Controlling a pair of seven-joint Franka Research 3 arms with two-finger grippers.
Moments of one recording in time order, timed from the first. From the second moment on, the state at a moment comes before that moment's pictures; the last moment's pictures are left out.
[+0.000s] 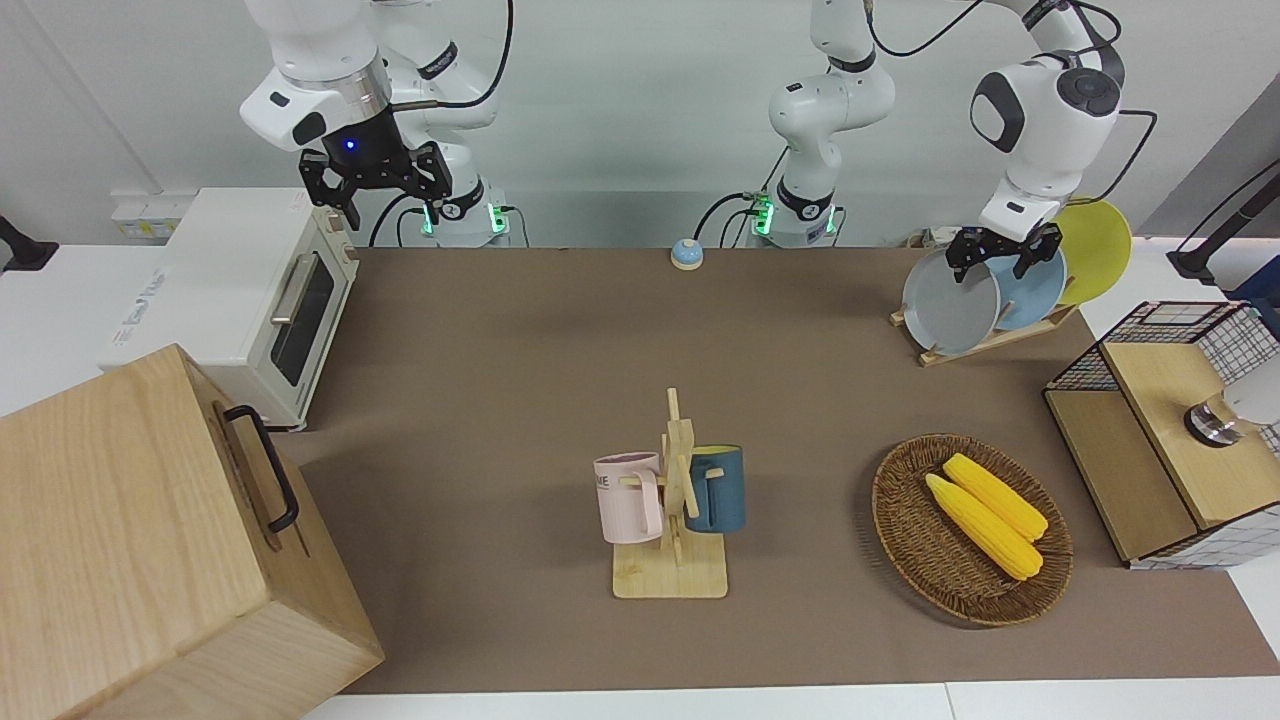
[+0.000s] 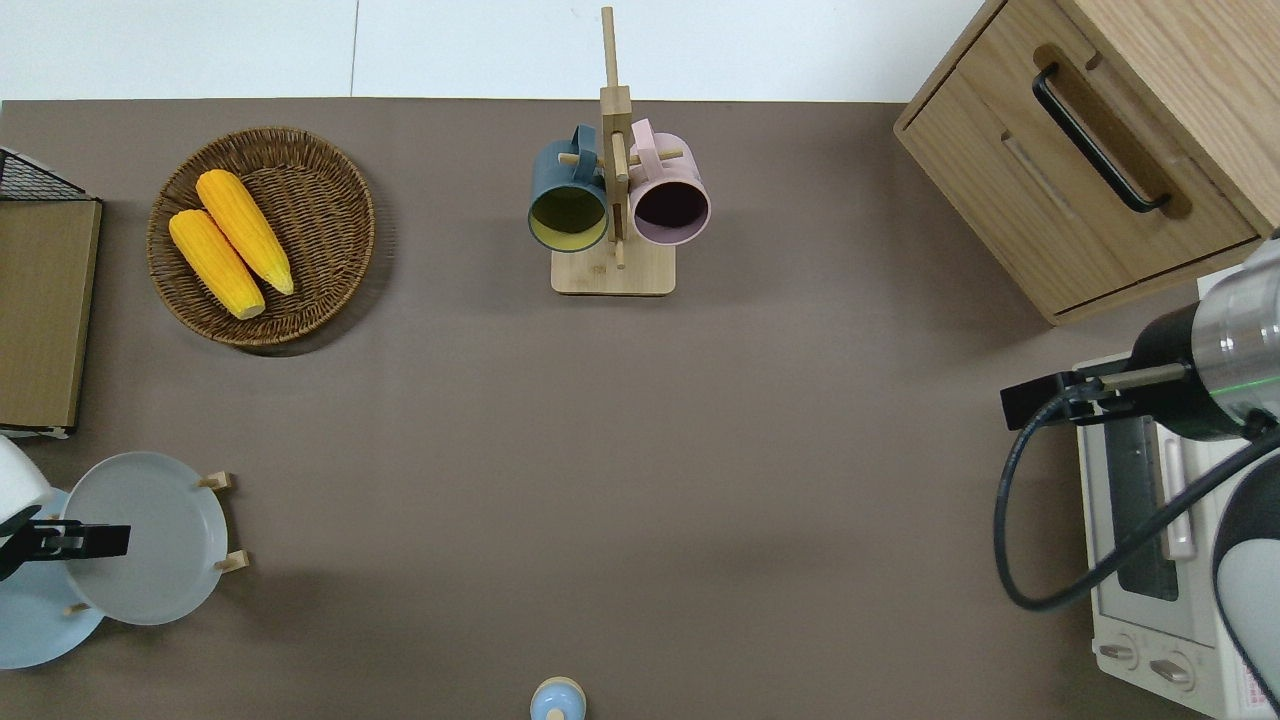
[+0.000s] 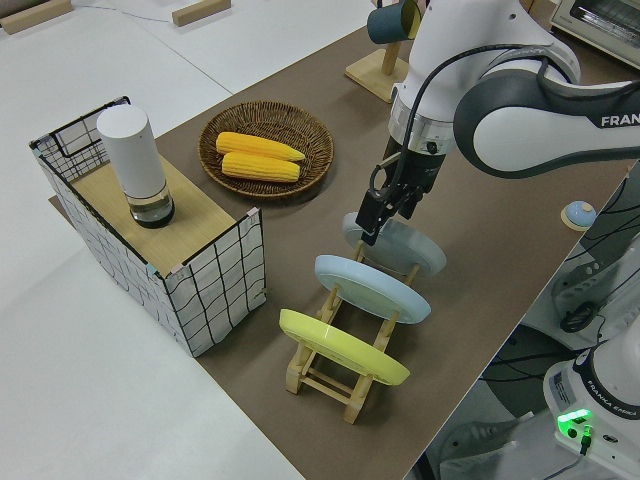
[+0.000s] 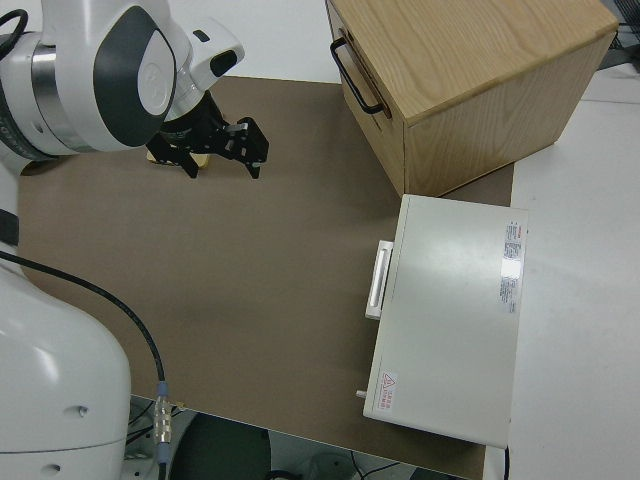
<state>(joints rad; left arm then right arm) 0.25 -0.30 0.02 -2.35 0.18 2.05 0.27 -0.05 -0.02 0.19 -1.50 0.00 1.42 0.06</state>
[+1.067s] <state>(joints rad) 0.25 -0.30 0.02 -2.41 0.18 2.11 0.27 -0.05 -0.02 0.19 -1.50 0.00 1.42 0.06</state>
